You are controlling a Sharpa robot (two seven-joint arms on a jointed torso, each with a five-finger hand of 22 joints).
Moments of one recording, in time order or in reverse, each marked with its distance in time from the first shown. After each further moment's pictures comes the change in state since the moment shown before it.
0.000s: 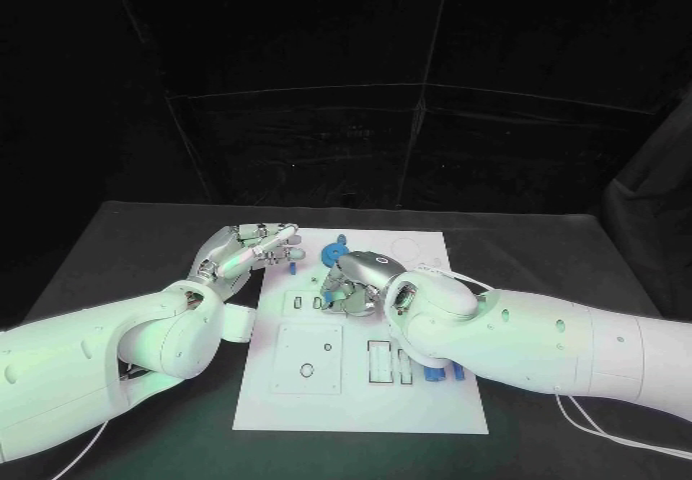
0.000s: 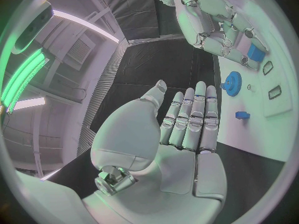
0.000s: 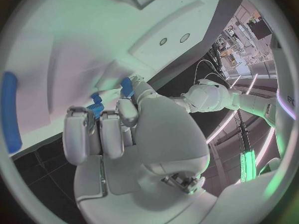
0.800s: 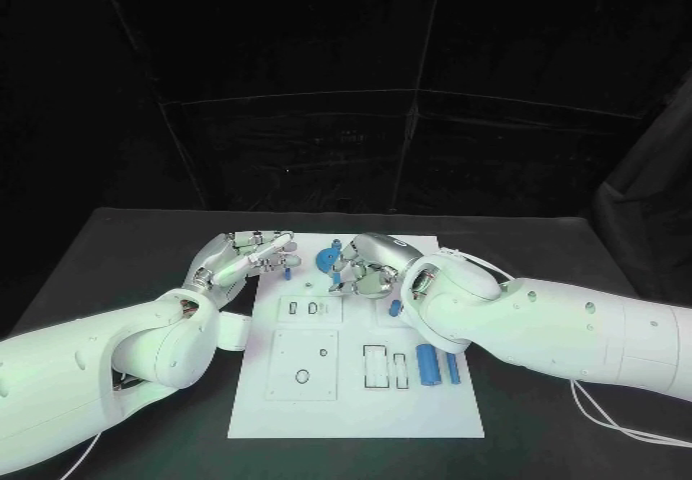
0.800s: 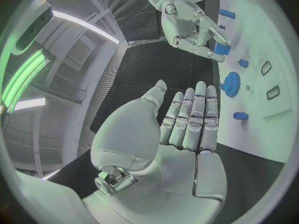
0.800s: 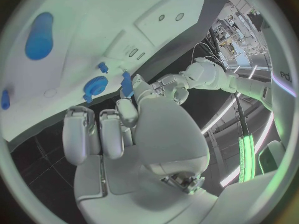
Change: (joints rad) left arm -0.005 0.005 0.000 -0.007 -0.012 0.003 0.001; left_hand 0.000 0.000 -0.003 0.003 0.000 0.000 0.000 0.003 0.000 0.000 0.000 0.000 0.000 0.000 0.000 0.000 0.000 0.000 0.000 0.000 0.004 0.000; right arm 0.042 -0.091 0.022 0.049 0.109 -0.046 0.072; right_hand 0.007 0.007 -0.010 0.004 -0.012 0.003 0.003 0.011 0.001 0.001 -0.001 0.005 0.004 0.000 0.000 0.001 0.000 0.000 0.000 0.000 0.000 0.000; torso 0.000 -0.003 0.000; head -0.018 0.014
